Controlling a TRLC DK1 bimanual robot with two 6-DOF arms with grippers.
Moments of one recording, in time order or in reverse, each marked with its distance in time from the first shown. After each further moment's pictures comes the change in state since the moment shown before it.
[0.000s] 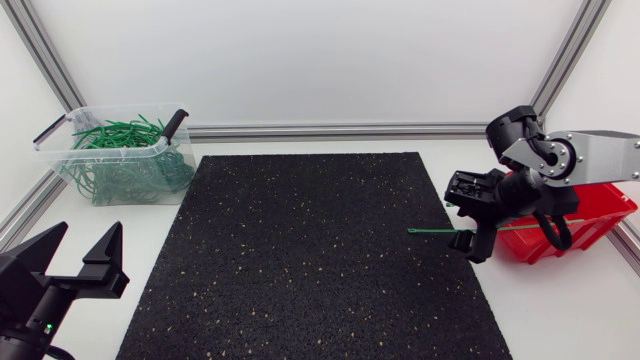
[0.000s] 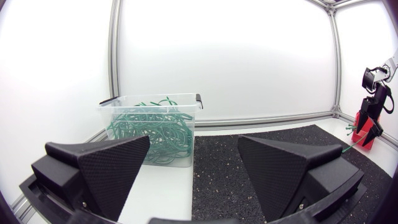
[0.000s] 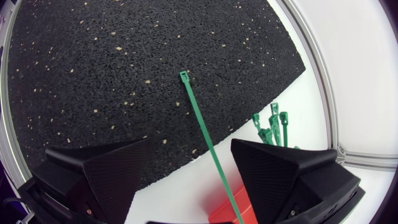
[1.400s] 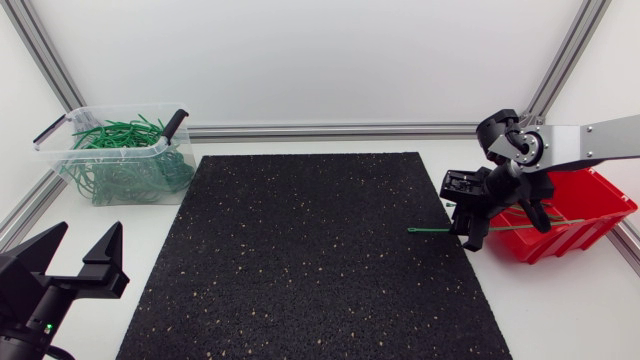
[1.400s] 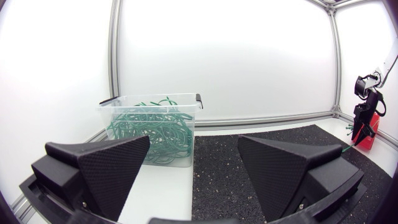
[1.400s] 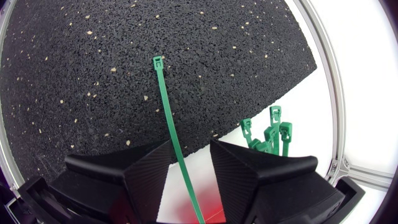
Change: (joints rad) left arm 0.000 0.000 0.000 -0.001 0.000 0.000; right arm -0.063 0.217 0.128 0.018 -0.003 -0.119
